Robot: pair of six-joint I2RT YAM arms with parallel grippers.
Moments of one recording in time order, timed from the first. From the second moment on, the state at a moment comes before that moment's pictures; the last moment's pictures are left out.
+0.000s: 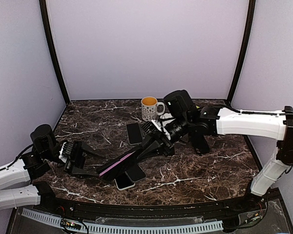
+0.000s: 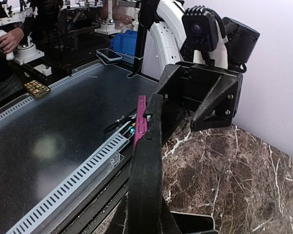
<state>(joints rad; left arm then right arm) -0.65 0.68 0.35 0.26 1.09 0.34 1.00 1.61 1.29 -0.27 -1.06 -0.70</state>
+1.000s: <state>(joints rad) -0.65 0.63 0.36 0.27 0.95 0.37 0.94 1.37 0.98 0.15 -0.73 -0.56</state>
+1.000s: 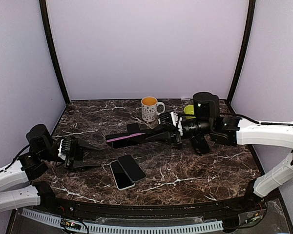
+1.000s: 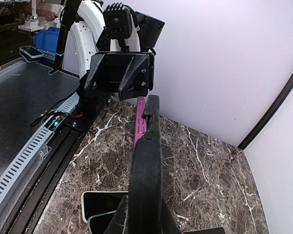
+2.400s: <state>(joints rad) -0.65 0.63 0.36 0.28 0.95 0.34 1.00 1.41 0.96 0.34 -0.82 -0.45</state>
